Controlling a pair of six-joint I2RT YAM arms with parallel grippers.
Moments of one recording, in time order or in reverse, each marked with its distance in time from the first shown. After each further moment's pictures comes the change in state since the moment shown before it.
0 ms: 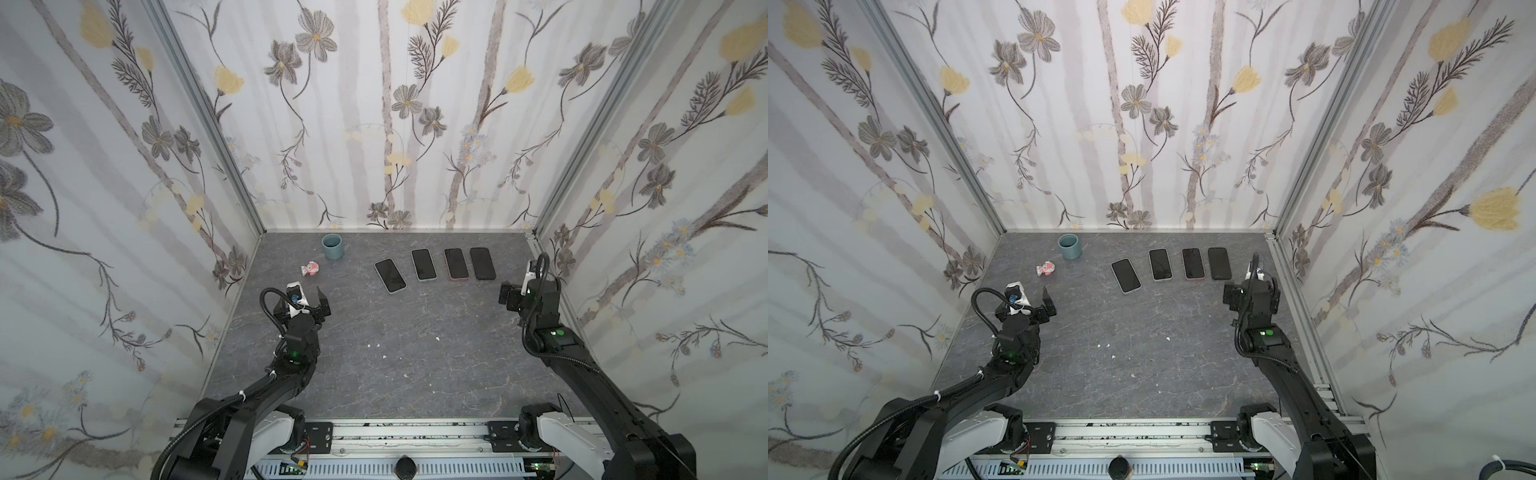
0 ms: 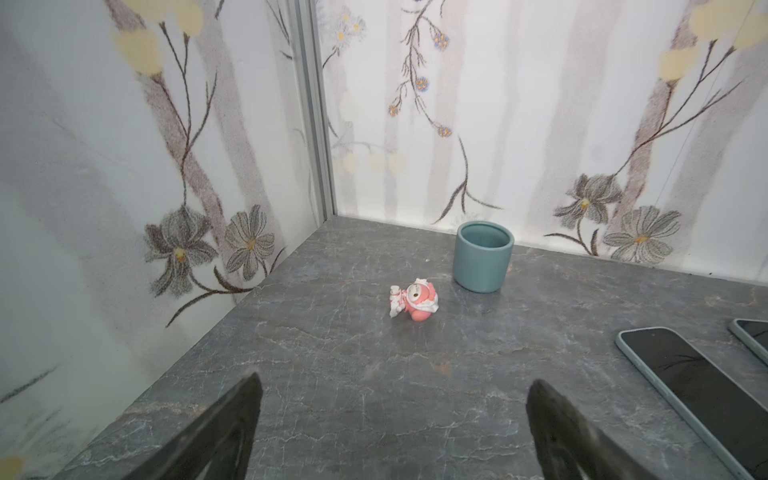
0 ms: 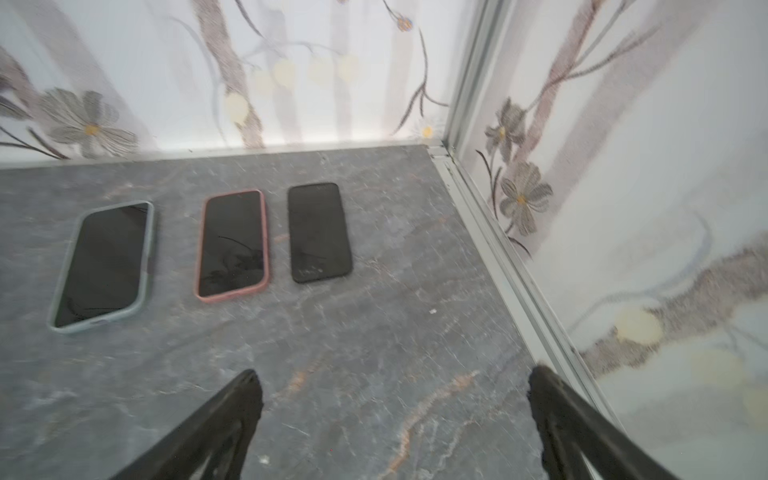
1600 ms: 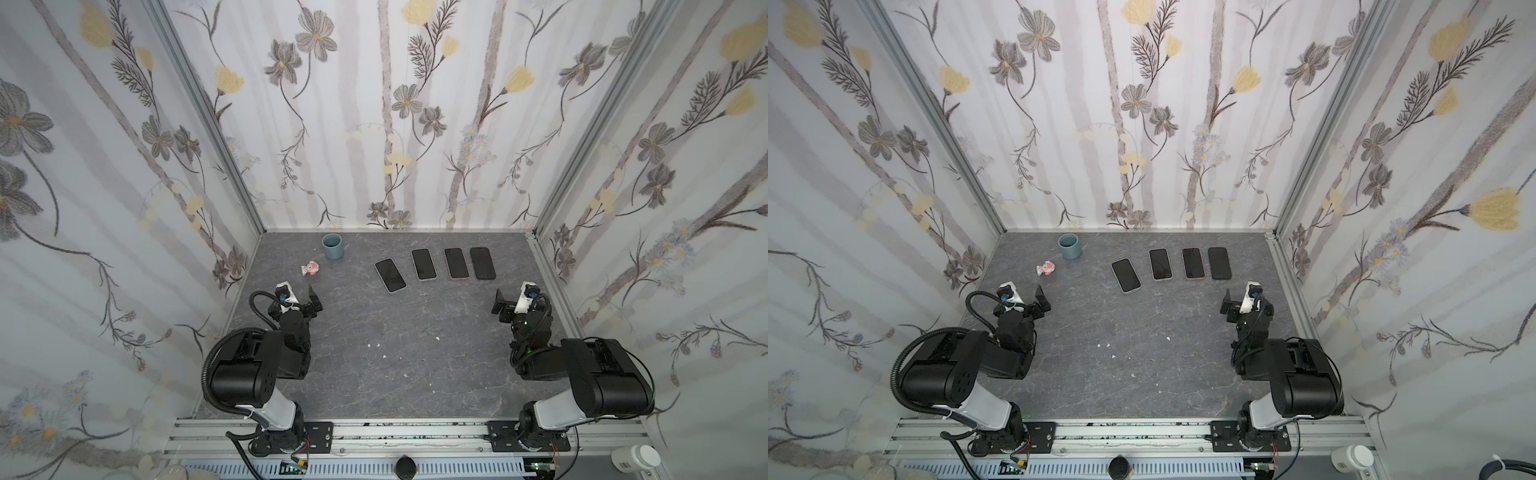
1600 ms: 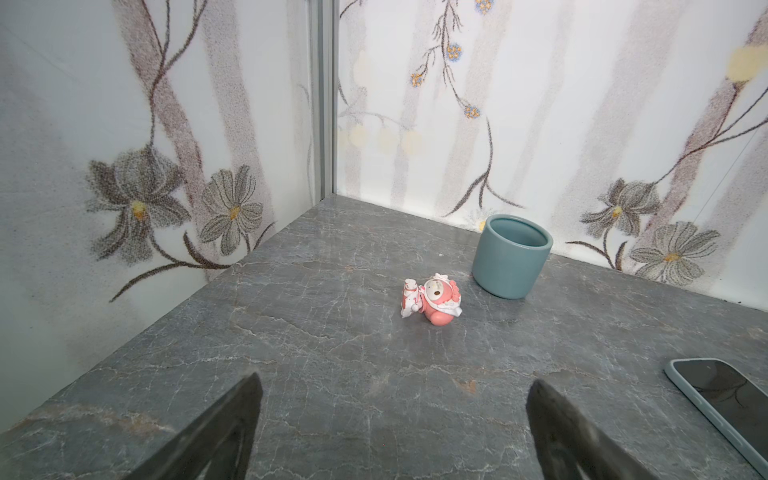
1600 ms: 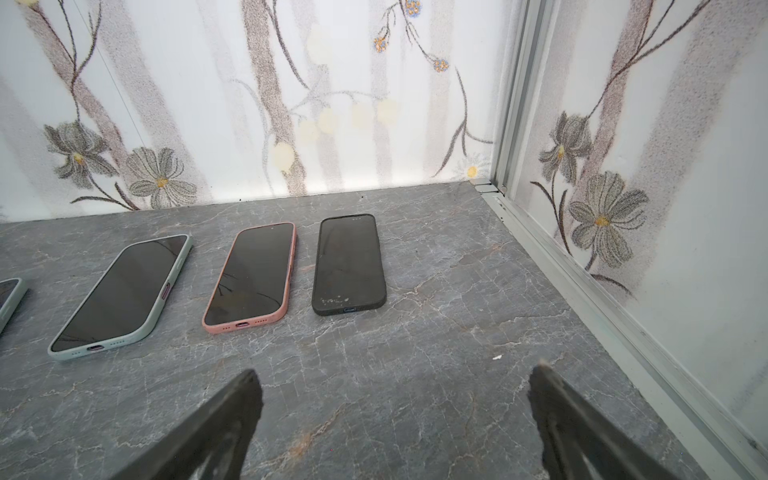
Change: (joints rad) left arm 0.197 0.438 0.032 0.433 0.199 -0.077; right arm -0.105 0.567 -0.295 1.157 -0.277 0.002
